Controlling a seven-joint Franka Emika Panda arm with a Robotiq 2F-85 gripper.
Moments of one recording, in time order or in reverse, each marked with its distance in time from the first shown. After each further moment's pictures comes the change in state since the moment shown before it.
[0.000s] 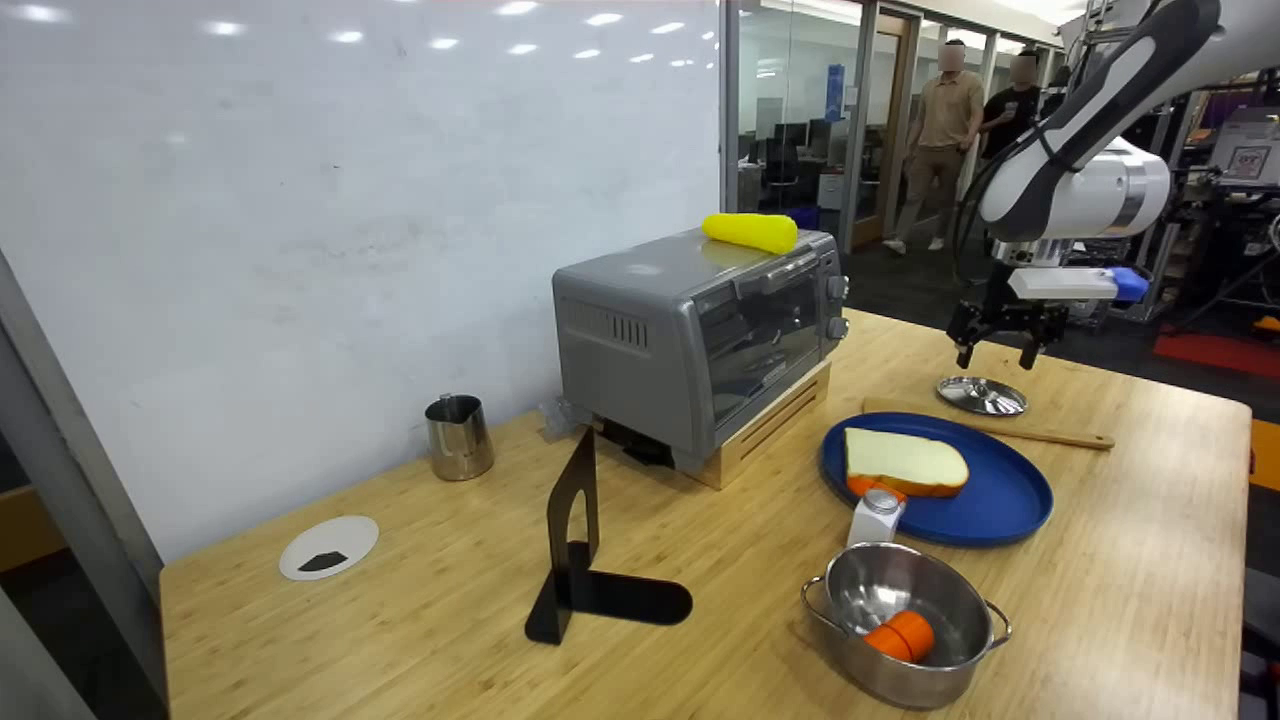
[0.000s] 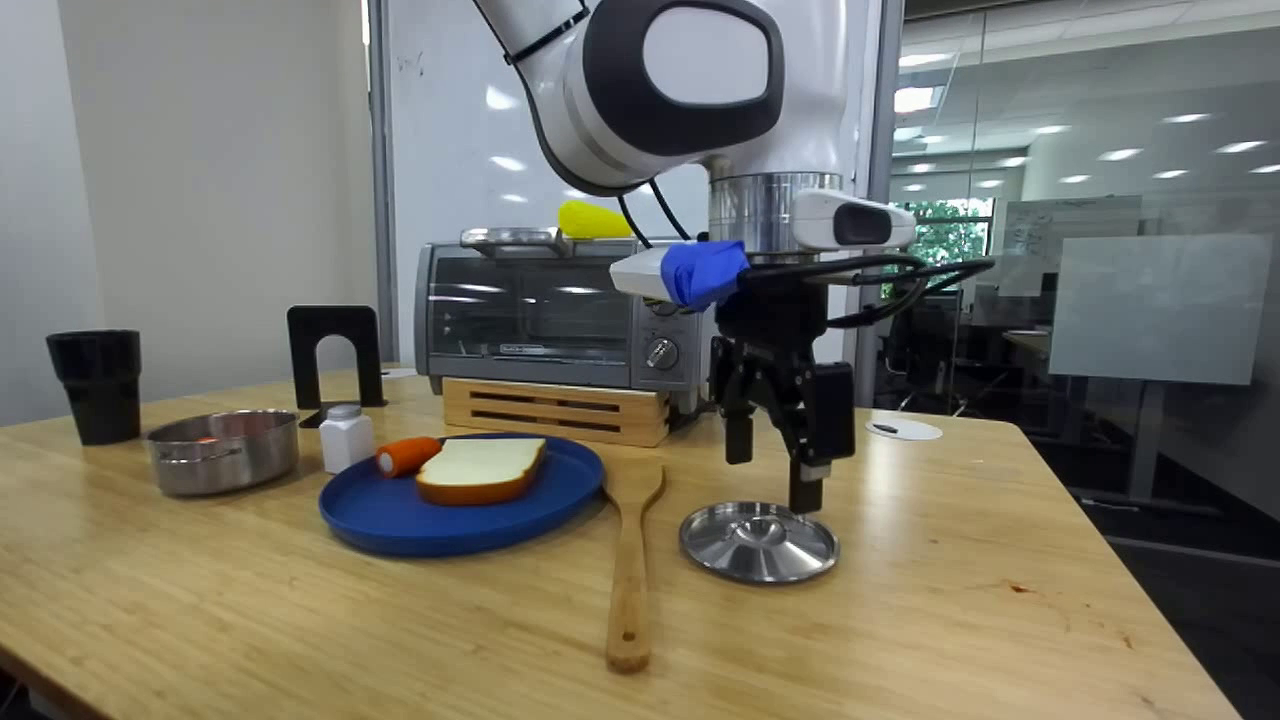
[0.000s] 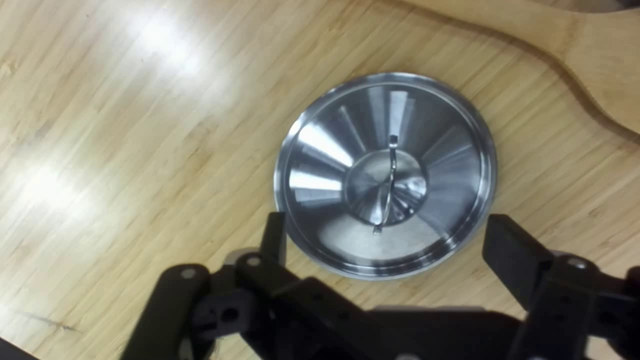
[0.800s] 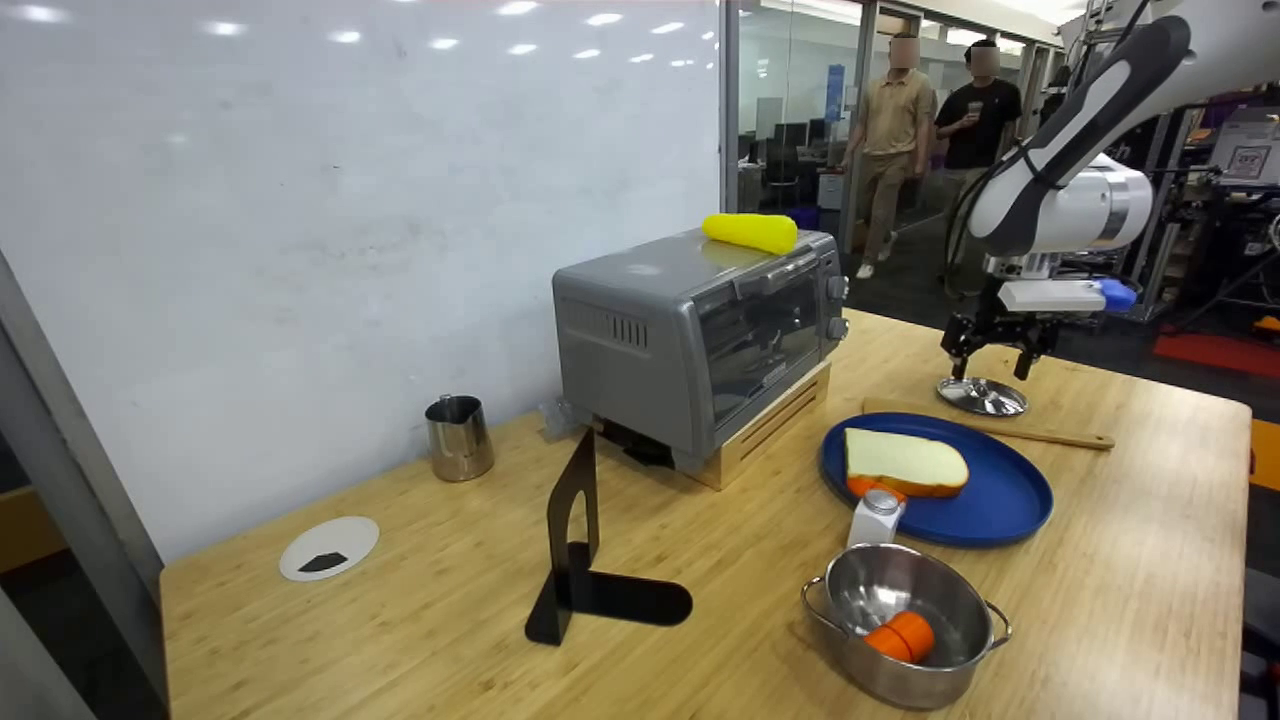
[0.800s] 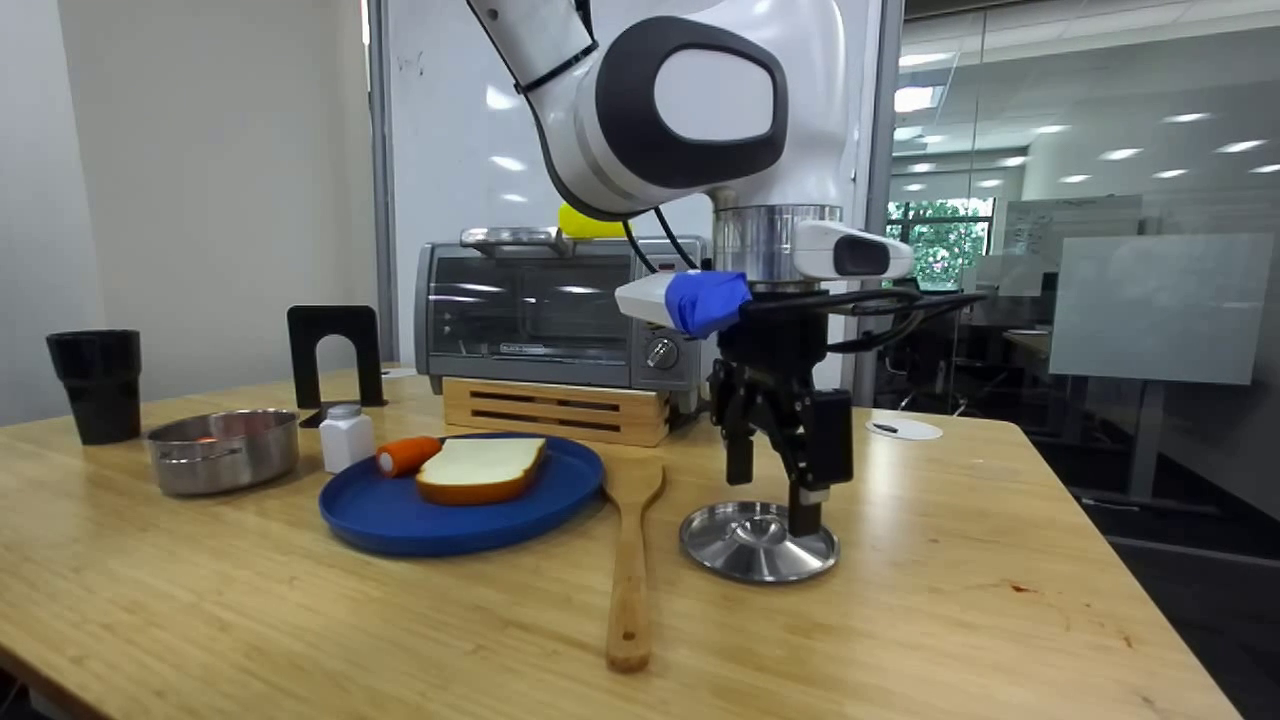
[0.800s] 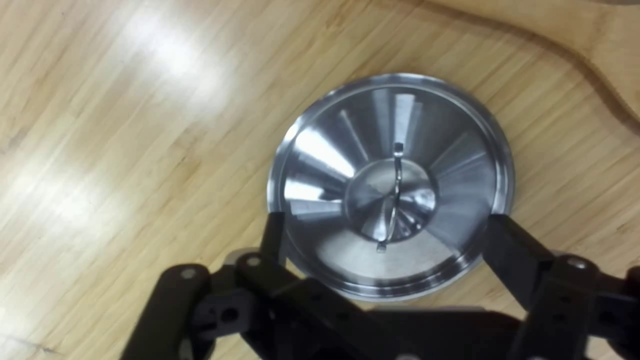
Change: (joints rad) arm 0.000 0.054 0.008 0.029 0.000 0.000 0.015
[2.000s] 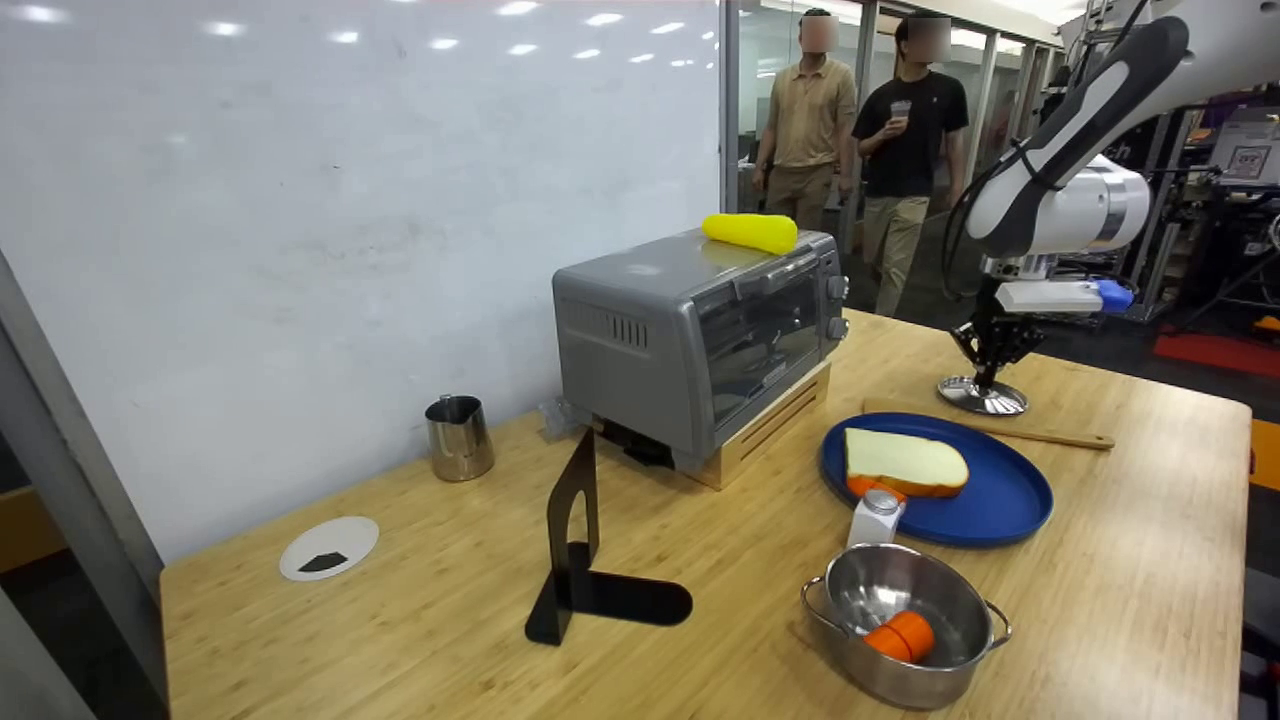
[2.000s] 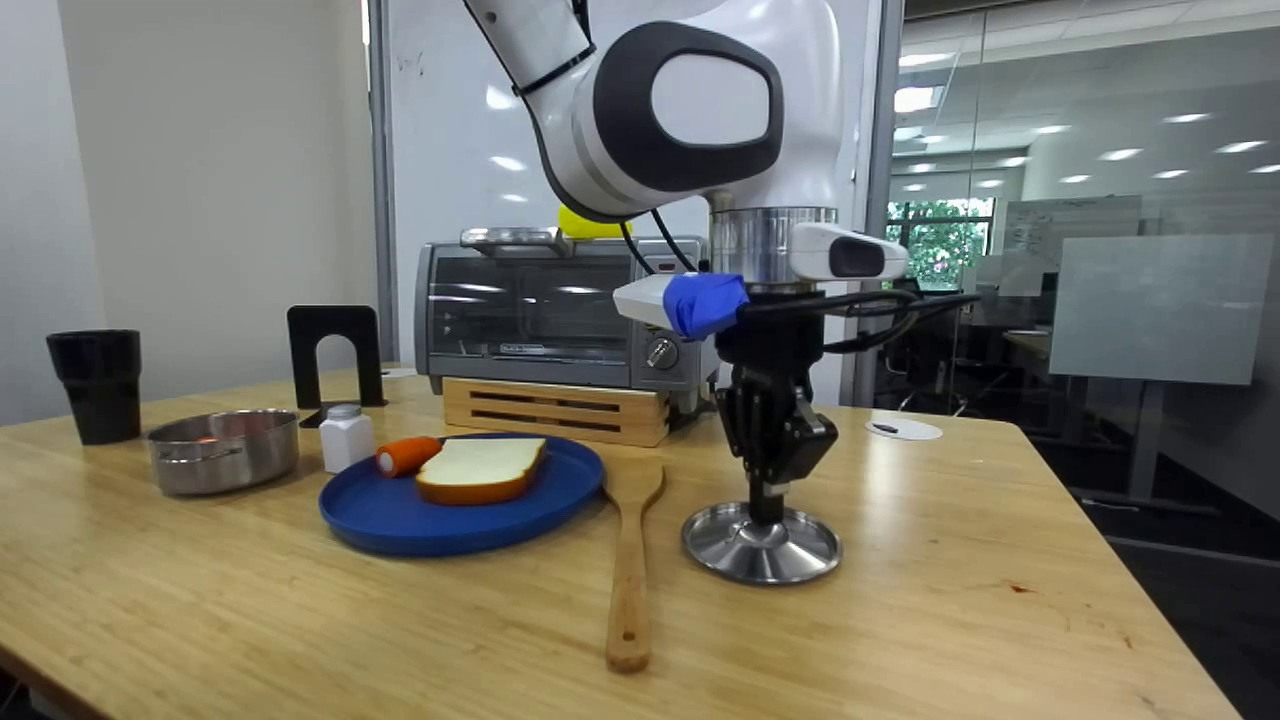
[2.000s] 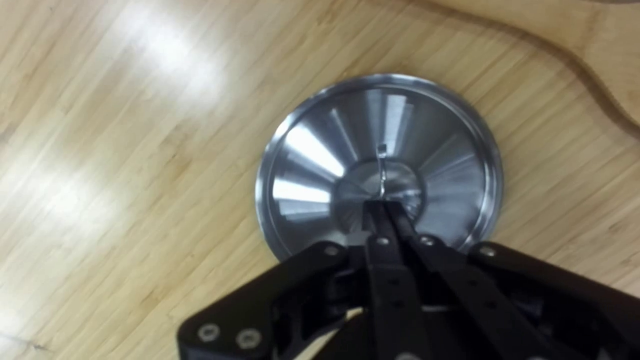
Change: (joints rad) arm 0.000 0.001 0.008 -0.001 0.000 0.010 0.000
